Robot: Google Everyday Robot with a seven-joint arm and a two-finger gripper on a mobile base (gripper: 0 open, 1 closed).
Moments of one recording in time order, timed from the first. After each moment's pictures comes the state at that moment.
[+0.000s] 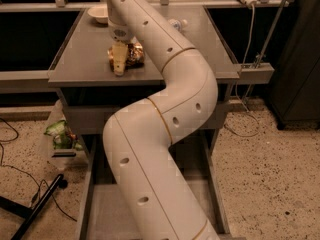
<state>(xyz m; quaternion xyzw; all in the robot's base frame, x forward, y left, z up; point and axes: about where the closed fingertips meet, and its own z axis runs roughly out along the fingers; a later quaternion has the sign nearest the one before) 0.799 0.110 0.829 -0.67 0.73 -0.03 0.12</state>
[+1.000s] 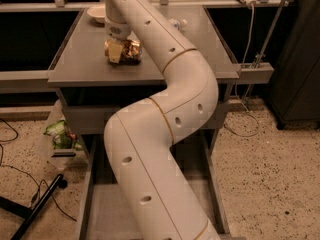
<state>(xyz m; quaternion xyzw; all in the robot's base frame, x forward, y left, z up) 0.808 0.132 0.841 -0.65 0.74 -0.01 0.17</state>
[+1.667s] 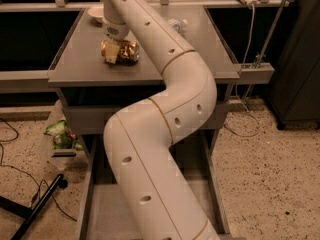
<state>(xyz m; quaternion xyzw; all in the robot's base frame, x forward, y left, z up) 0.811 0.145 0.841 -0.64 0.74 0.01 0.19</state>
